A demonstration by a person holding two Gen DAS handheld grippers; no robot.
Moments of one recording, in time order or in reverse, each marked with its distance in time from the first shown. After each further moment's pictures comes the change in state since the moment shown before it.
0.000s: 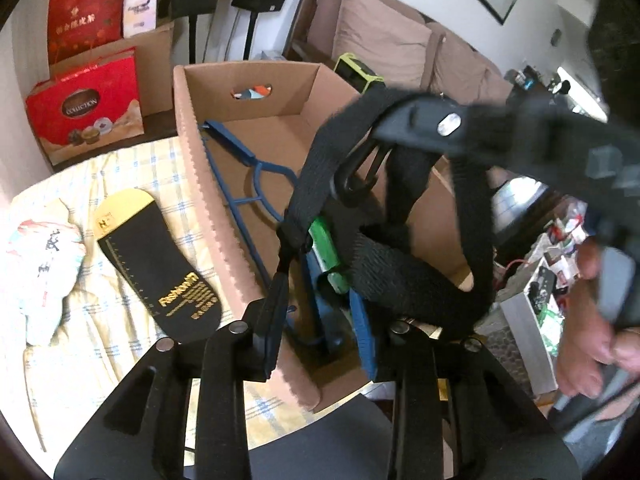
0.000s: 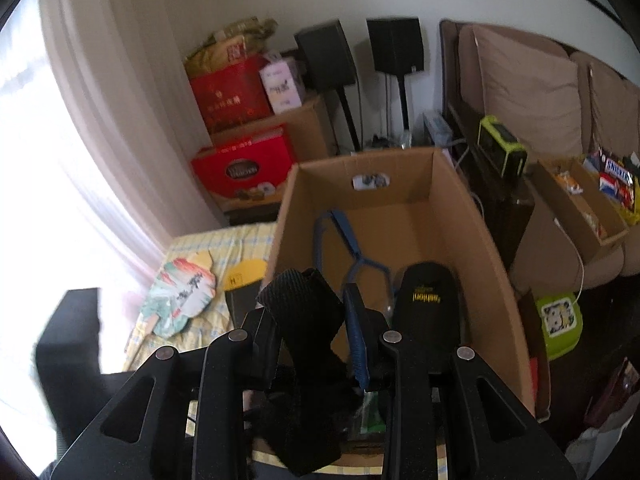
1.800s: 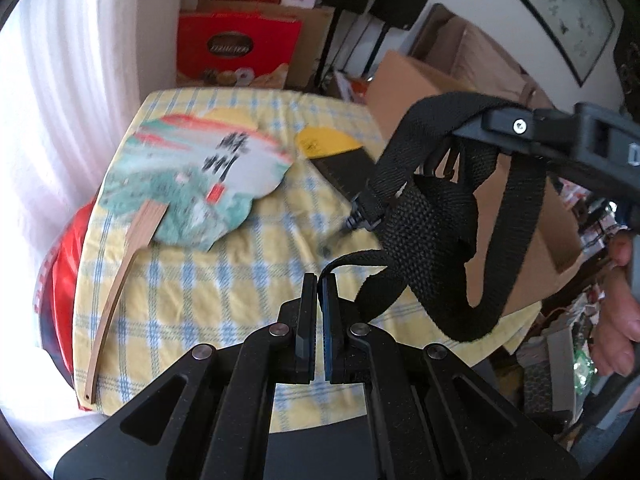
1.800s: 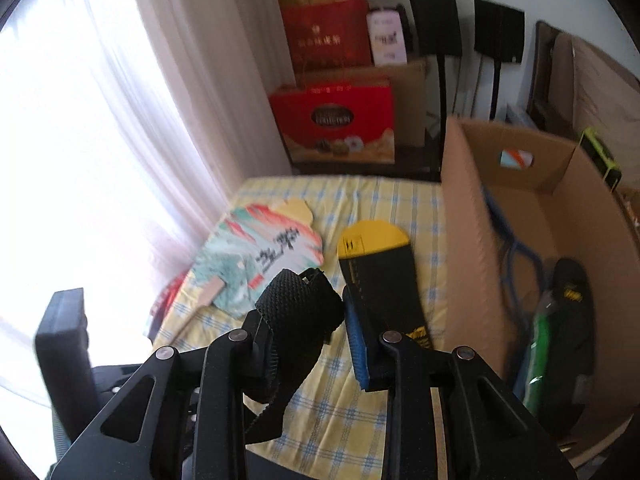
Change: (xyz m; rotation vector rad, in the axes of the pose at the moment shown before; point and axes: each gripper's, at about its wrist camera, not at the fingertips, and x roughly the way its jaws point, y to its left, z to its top) left arm -0.052 0.166 -0.092 -0.253 -0.075 0.161; right arm 0.076 0.164 -0.023 -0.185 0.068 0.116
